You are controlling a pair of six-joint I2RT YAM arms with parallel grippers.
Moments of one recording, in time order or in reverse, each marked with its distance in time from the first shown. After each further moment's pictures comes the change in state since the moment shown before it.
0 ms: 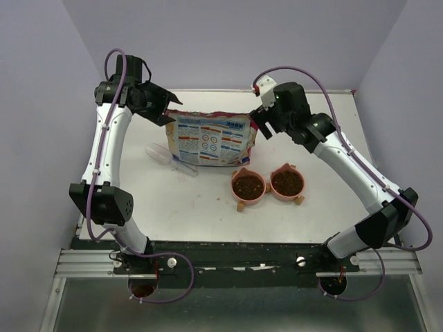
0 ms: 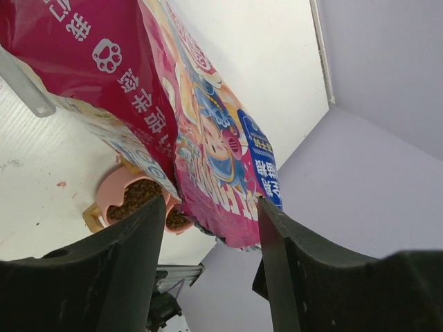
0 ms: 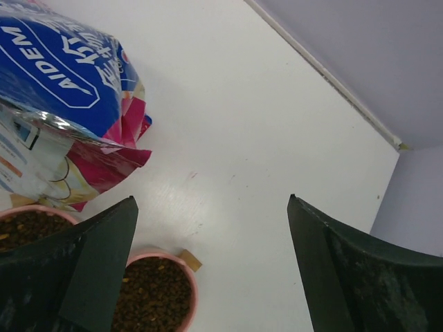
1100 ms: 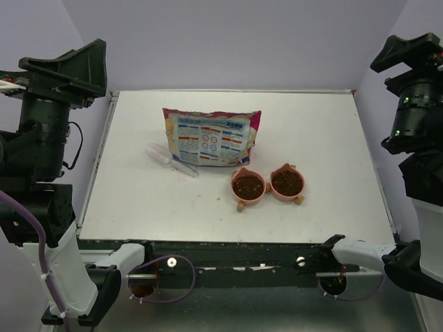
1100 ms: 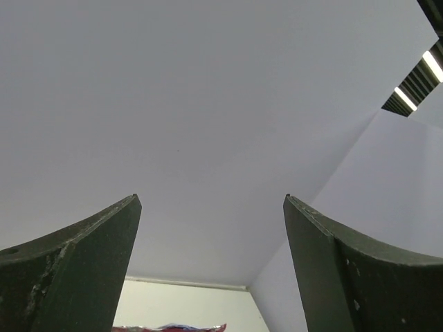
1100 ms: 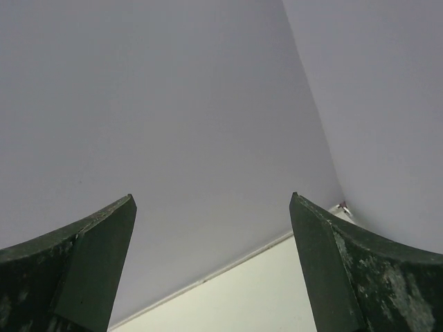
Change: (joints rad) left arm 0.028 -0.600 0.168 0.598 -0.211 0.519; right arm -0.001 -0.352 0.444 0.278 0.620 0.414
